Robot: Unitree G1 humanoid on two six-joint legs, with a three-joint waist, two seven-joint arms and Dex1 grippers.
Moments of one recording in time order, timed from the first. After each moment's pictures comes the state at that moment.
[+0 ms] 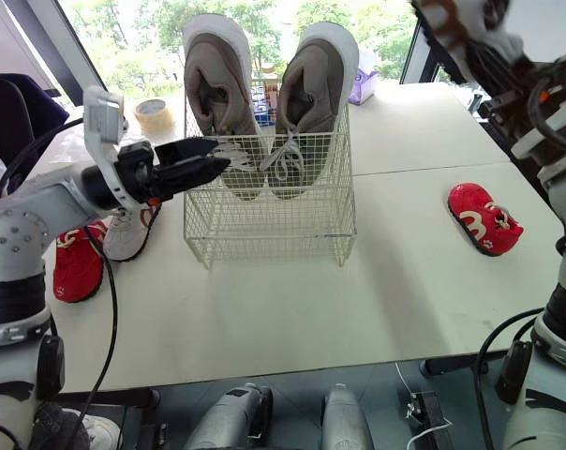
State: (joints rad) left arm -0.76 0.67 0.21 -0.10 -1.10 0.97 -0.72; right arm -0.68 -0.80 -0.45 -0.43 0.74 0.66 0.55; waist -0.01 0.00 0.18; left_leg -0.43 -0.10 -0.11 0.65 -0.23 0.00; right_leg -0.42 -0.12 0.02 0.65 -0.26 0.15
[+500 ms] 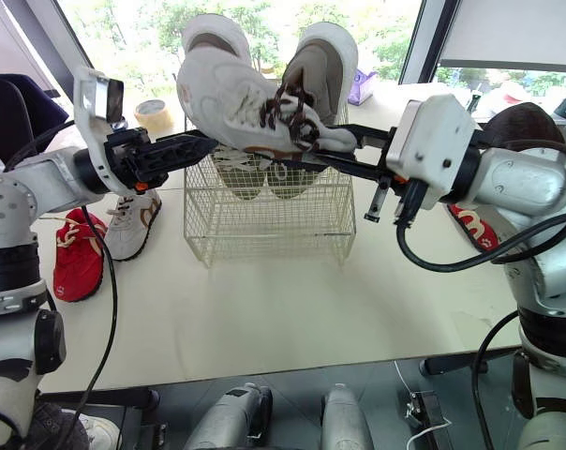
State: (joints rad) left arm -0.86 0.68 0.21 0.05 -1.16 1.11 -0.83; right arm -0.65 -0.88 -0.04 -0.44 0.42 0.25 0.93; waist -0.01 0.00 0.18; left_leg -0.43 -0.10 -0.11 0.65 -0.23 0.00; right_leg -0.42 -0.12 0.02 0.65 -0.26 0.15
